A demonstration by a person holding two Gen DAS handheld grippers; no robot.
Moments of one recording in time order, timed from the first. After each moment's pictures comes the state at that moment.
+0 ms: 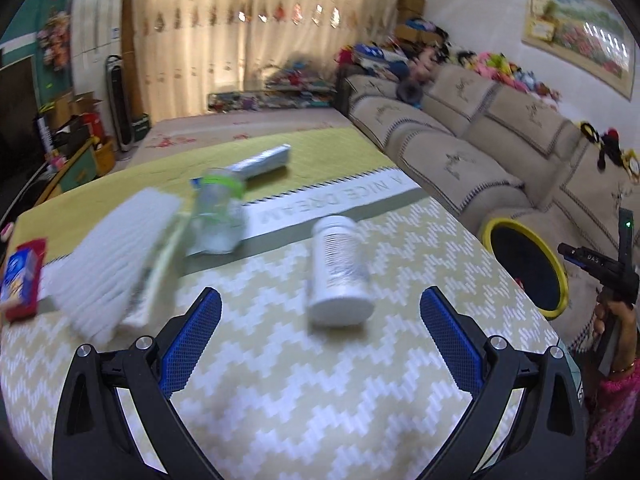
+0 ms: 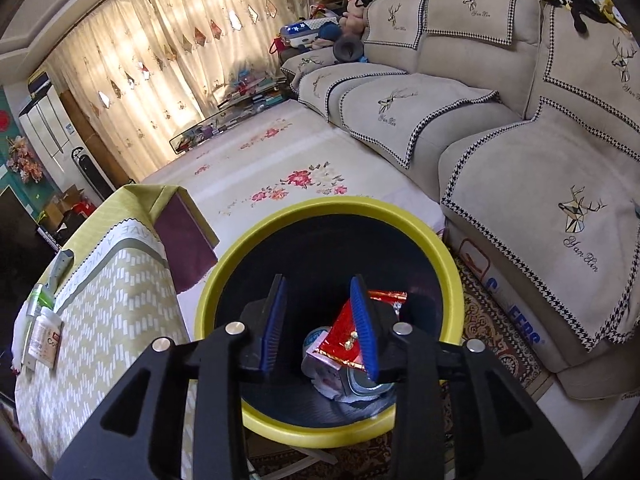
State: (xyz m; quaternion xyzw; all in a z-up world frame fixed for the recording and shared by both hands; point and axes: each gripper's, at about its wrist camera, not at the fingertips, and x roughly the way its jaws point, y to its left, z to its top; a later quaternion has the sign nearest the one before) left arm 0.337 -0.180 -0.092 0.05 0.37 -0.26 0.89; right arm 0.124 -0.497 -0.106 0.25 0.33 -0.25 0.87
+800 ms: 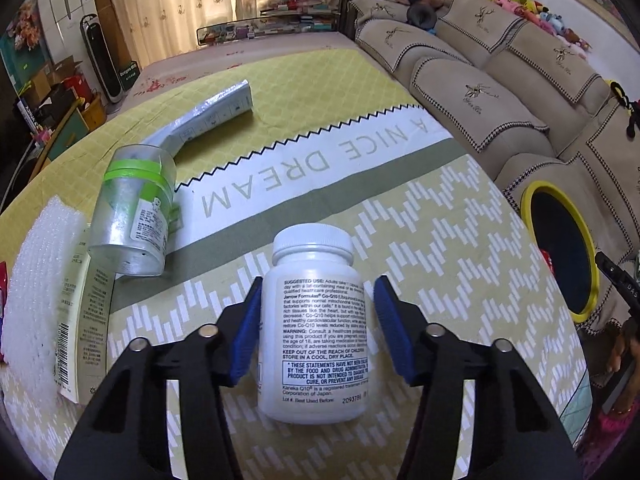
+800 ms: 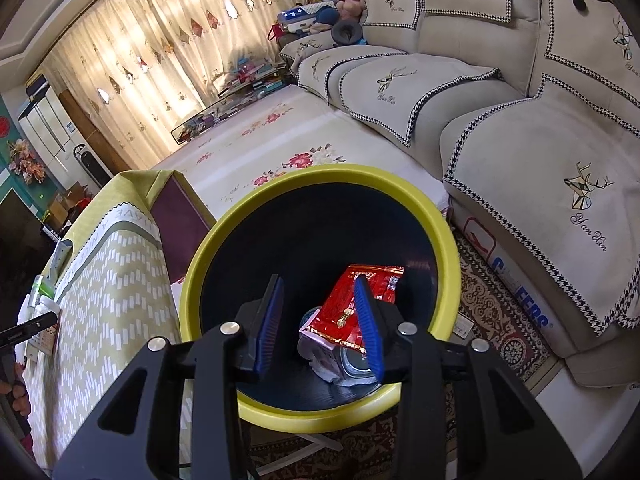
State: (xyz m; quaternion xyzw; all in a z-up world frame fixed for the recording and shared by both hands) left arm 0.420 -0.259 -0.138 0.11 0.50 -0.24 0.83; right arm 0.114 -0.502 -0.130 0.28 0.35 -0.24 0.86
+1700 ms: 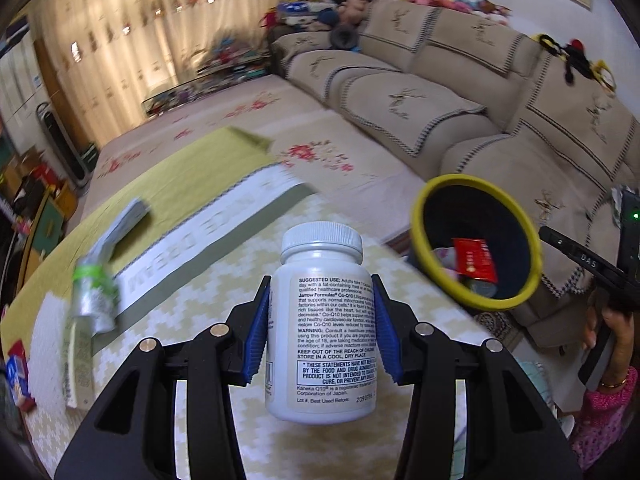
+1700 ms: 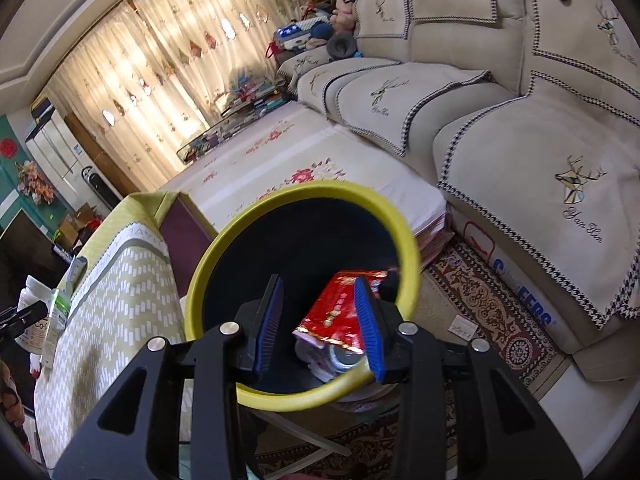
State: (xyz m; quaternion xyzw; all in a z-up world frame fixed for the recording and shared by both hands) left arm 0.320 -0.358 -0.066 0.18 0.40 -0.33 0.83; right arm 0.070 -0.514 -0.119 0.30 0.30 -0.24 0.87
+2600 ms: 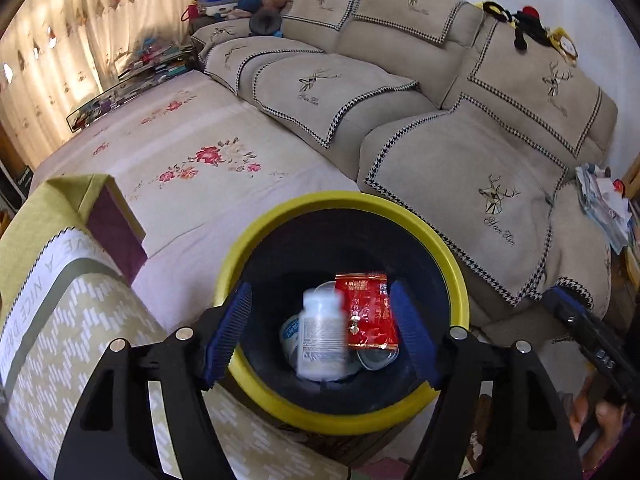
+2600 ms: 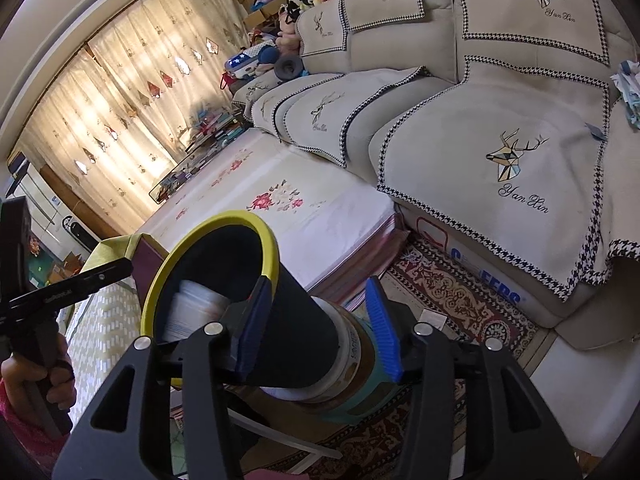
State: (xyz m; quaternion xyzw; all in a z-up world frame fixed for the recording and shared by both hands) left arm 0.292 -0.585 -0.118 0.19 0.42 -0.42 0.78; right arm -0.026 -0.566 -0.126 0.35 0.27 -0.29 0.85
